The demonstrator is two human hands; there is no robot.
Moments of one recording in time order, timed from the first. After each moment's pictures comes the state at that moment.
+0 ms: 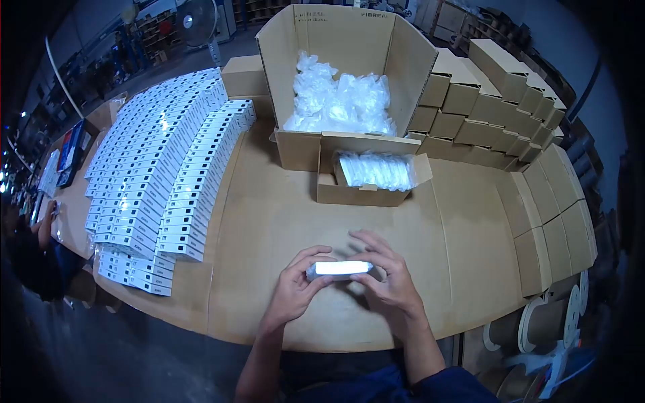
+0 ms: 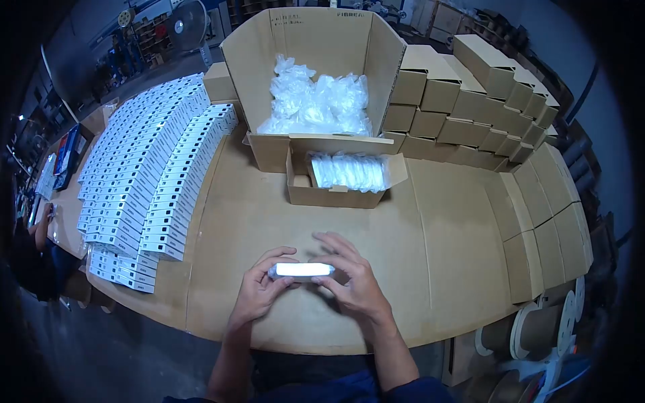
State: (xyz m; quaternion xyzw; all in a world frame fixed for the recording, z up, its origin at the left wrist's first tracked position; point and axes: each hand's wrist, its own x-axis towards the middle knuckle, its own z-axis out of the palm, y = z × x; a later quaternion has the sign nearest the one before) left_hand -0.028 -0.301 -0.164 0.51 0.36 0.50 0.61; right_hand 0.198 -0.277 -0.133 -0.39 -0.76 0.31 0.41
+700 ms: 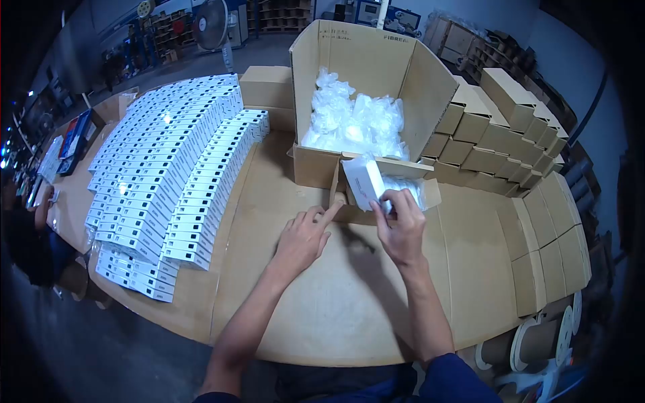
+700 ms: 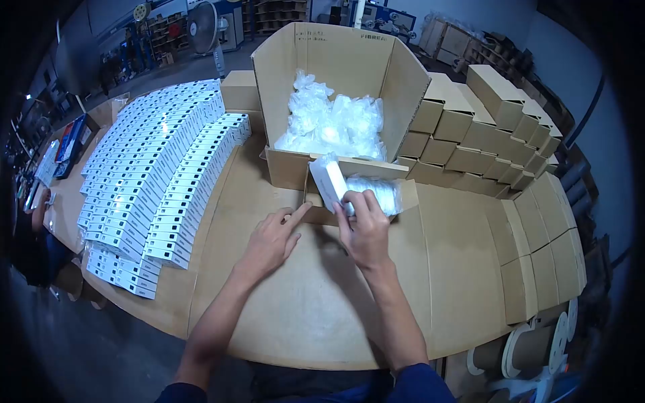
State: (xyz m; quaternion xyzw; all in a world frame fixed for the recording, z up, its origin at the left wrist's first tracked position) left_hand -0.052 -0.188 -0.161 0.82 0.50 0.28 0.08; right_hand 0.166 -0.173 -0.093 -0.43 -0.76 -0.03 0.48
